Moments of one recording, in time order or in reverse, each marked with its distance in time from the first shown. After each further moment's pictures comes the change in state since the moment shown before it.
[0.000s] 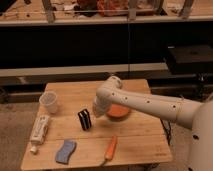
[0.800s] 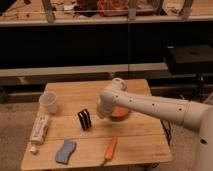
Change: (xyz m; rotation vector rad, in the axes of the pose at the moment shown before) arm 0.016 0.023 -0.008 -0.005 0.039 0.053
